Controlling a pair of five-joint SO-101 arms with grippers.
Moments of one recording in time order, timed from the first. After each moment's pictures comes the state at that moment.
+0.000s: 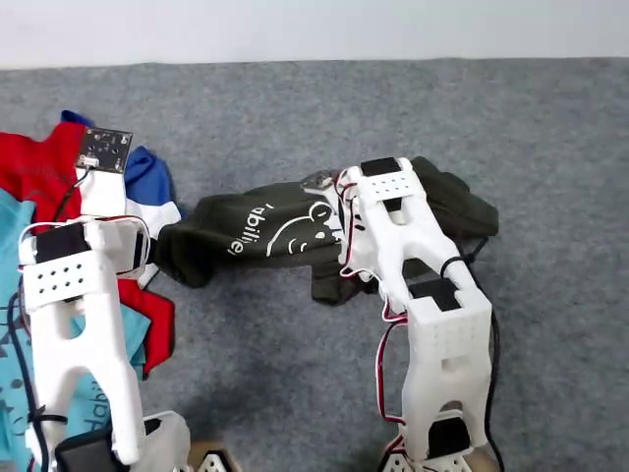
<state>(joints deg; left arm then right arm) -20.0 -20.7 31.3 68.1 -13.5 -16.1 36.4 -14.2 90.2 30.9</state>
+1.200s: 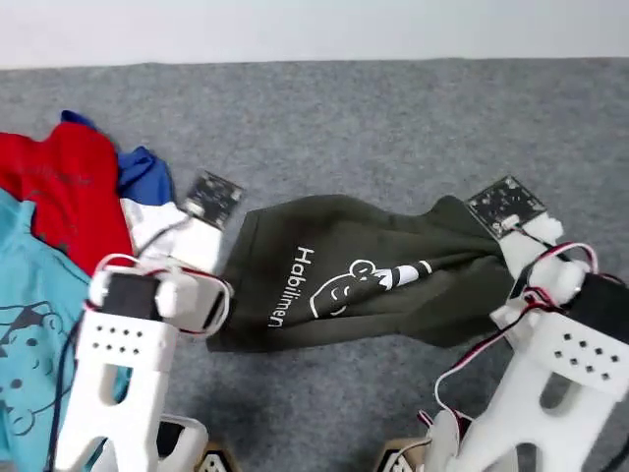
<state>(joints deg) 5.8 -41.5 45.2 81.1 -9.9 24.3 -40.5 21.6 100.5 56.6</state>
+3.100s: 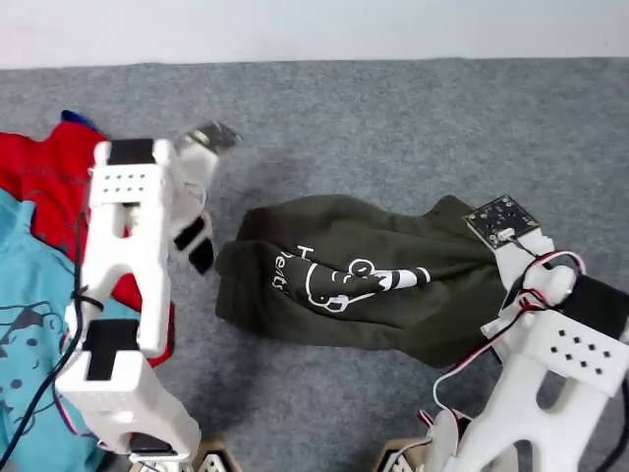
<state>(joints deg) -4.7 12.1 -1.7 97.8 -34.6 24.6 -41.0 28.9 100.5 53.1</state>
